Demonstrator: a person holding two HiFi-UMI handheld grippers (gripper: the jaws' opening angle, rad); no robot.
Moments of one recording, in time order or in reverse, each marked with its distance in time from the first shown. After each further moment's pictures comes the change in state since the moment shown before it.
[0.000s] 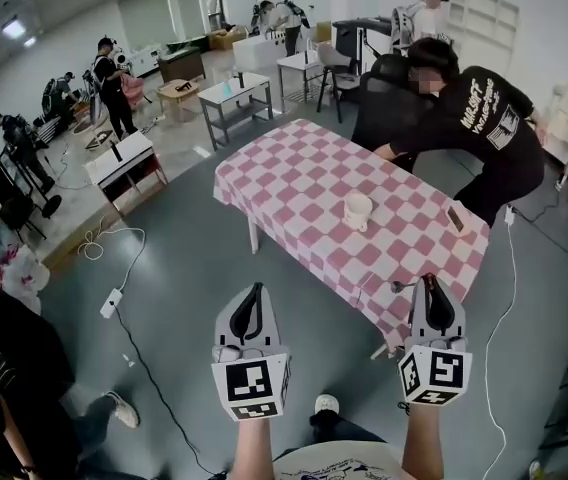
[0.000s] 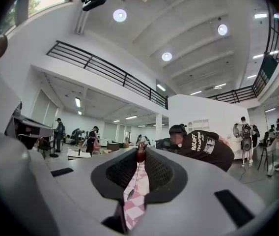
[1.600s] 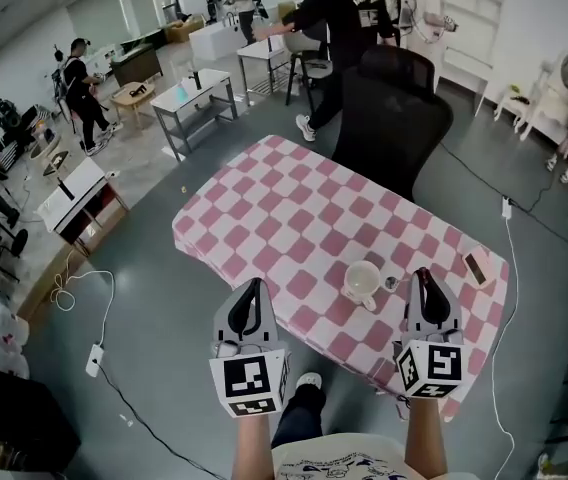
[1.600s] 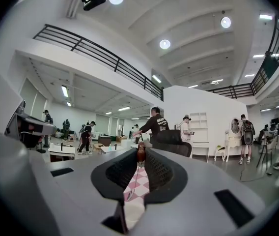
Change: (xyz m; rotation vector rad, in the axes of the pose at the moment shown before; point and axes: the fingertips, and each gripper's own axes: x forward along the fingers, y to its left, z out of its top) left arm 0.413 0.058 -0.015 -0.011 0.053 -0.140; right arm 0.380 -0.038 -0.066 0.003 0.086 -0.082
